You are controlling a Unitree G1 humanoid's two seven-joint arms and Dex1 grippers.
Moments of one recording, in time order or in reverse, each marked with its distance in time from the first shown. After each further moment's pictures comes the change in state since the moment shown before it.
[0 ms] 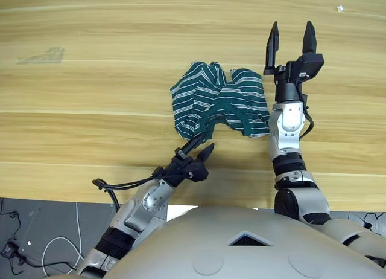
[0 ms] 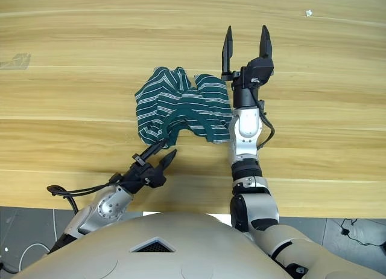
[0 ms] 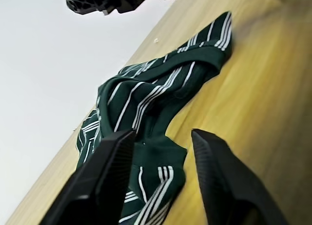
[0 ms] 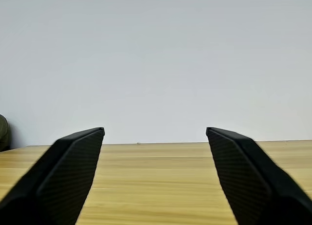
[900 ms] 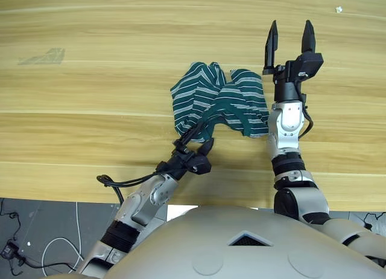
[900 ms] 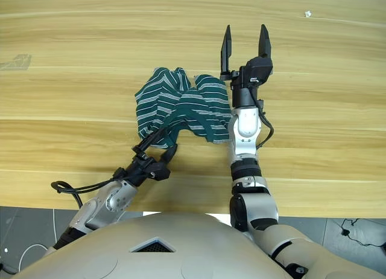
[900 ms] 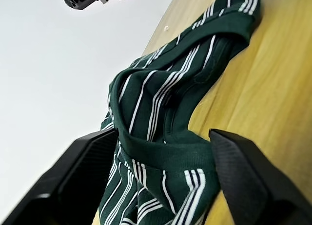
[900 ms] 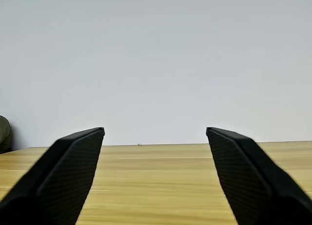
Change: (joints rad) left arm -0.063 -0.043 -0.006 0.031 0.161 0.088 0.096; right arm -0.001 0.005 0.002 0.000 0.000 0.000 0.000
